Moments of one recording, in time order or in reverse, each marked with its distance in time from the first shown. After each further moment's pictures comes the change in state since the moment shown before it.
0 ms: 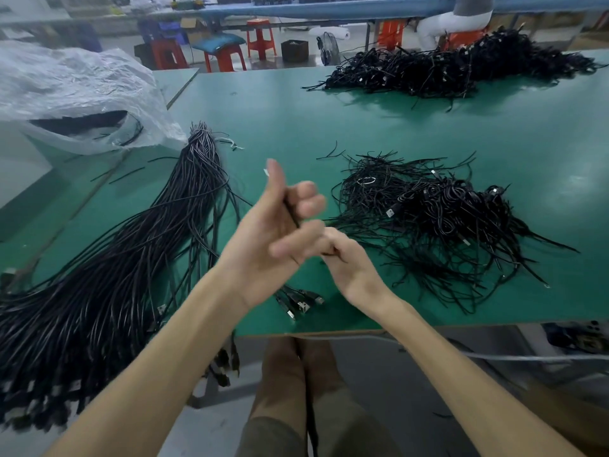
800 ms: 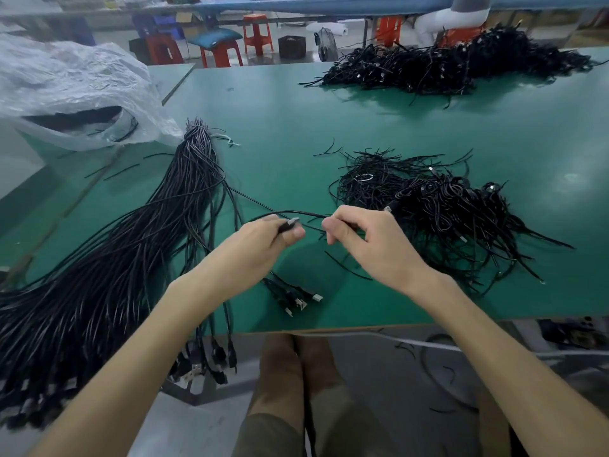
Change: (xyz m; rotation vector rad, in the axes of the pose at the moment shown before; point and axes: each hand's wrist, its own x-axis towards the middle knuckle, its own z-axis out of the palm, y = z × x) left_hand -0.008 0.004 -0.056 1.773 0.360 -0.230; right_hand -0.006 -0.033 -0.046 -0.297 -0.001 -0.208
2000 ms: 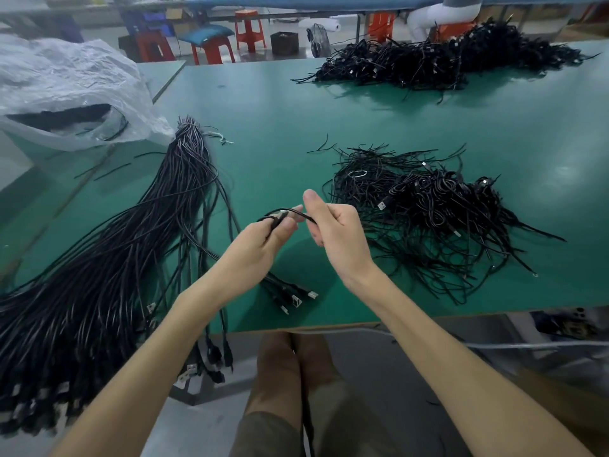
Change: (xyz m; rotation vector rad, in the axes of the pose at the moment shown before) left_hand 0.002 -0.007 0.020 -0.380 0.044 0.100; right_hand 0.019 -0.010 0.051 0.507 0.245 0.170
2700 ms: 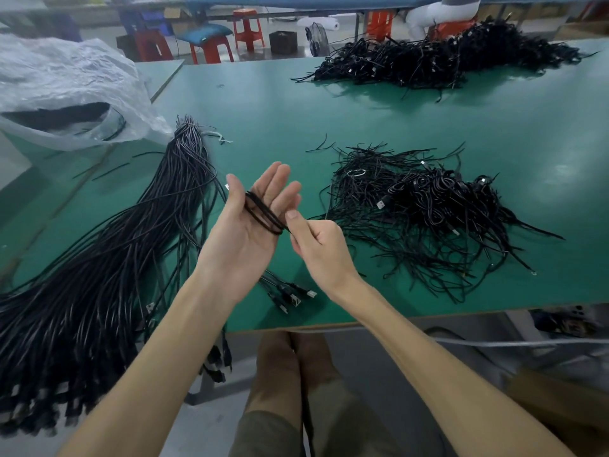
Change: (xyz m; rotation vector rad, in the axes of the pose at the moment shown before) left_hand 0.004 0.031 0.002 -1.480 0.154 -0.075; right_hand -0.014 0.012 0.017 -0.147 -0.060 -0.017
